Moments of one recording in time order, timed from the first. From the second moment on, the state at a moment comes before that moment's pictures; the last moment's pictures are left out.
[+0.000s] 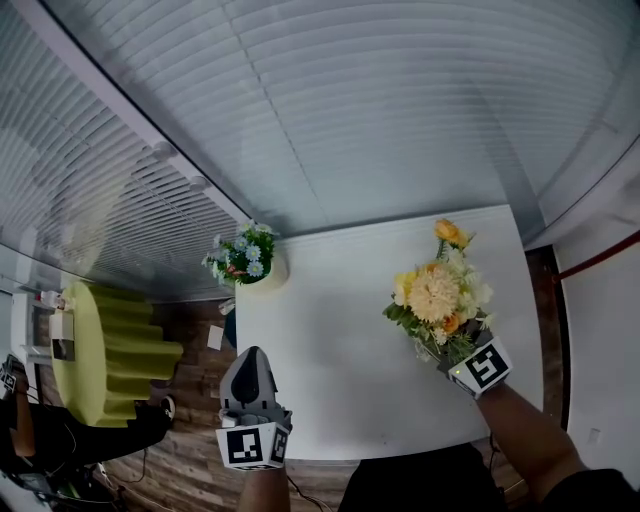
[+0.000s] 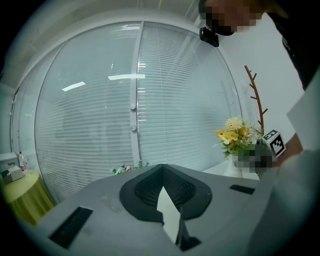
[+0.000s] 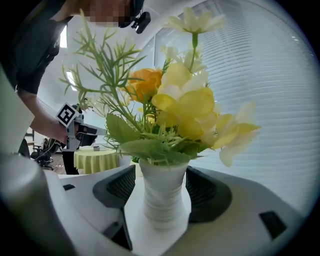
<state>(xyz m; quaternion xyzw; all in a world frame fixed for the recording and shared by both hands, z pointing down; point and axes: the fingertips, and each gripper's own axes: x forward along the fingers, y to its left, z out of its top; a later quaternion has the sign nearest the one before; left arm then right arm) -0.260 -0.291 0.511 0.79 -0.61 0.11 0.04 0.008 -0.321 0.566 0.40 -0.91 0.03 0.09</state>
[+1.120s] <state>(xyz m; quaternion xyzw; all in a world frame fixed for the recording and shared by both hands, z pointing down) -0.243 -0.252 0.454 0.81 -0.59 0.07 0.00 0.074 -0.254 0.471 0.48 -0.88 0.01 0.07</state>
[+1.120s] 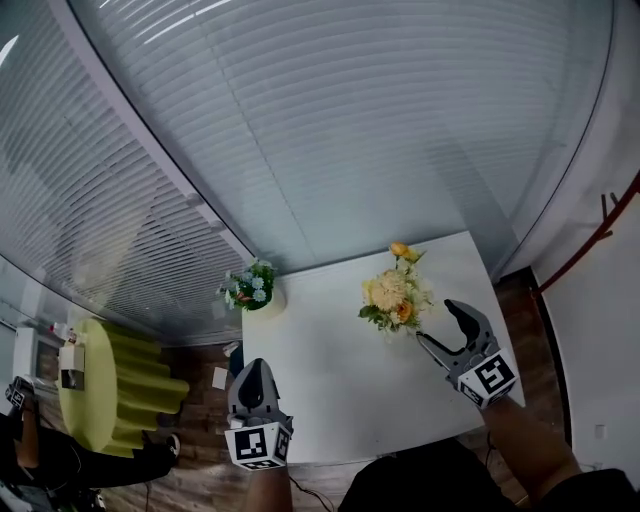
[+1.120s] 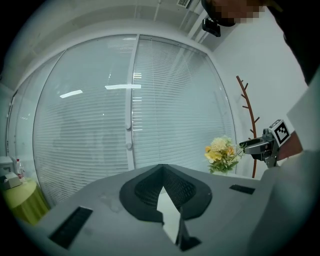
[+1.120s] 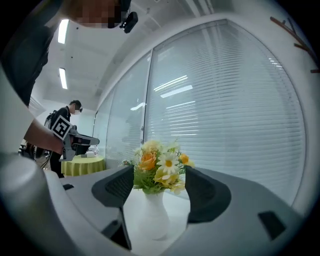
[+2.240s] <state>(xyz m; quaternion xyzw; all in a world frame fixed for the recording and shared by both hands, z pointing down) -0.229 -0.222 0.437 0.81 -0.58 0.08 -0.01 0.088 -0.238 0.415 0.49 -0.87 0.01 0.05</state>
